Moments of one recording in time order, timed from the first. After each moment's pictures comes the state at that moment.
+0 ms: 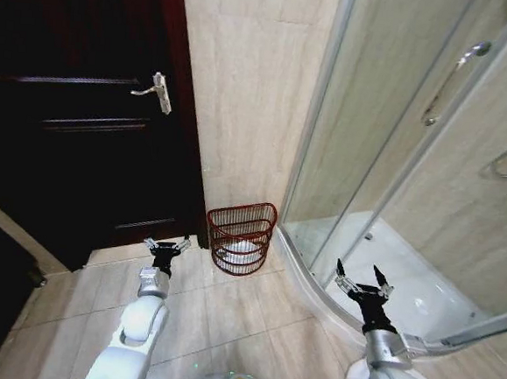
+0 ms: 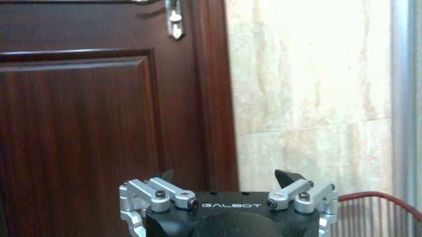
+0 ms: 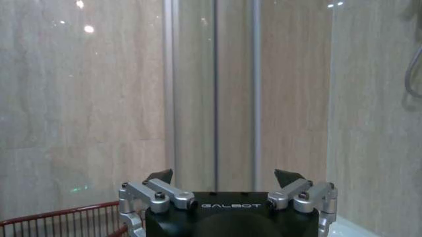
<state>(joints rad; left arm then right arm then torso) 1.44 -1.38 -0.55 -1.99 -0.09 0.03 -0.20 -1.71 1.56 0.81 2.23 0.19 -0.01 -0.15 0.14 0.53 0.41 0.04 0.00</state>
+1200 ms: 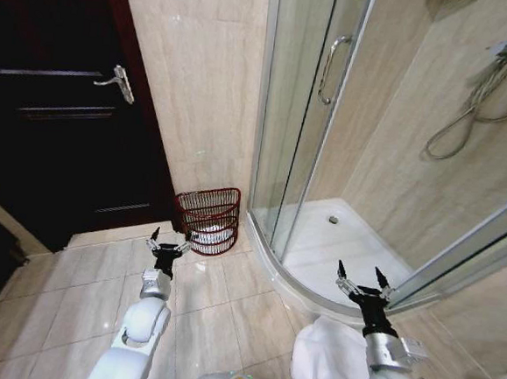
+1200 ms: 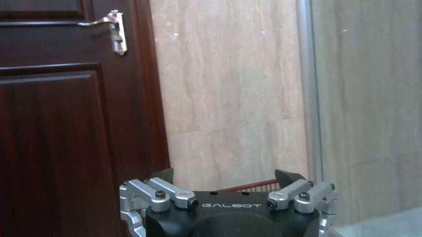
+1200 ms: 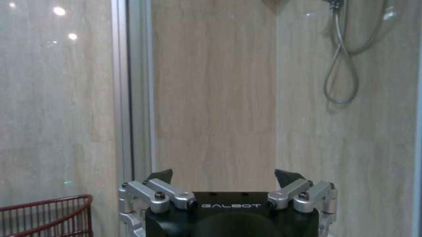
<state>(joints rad) 1.43 -1.37 -0.54 -1.97 -0.06 0.01 -0.21 -1.72 1.58 0.80 2.22 0.19 0.03 -0.15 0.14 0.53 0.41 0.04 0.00</state>
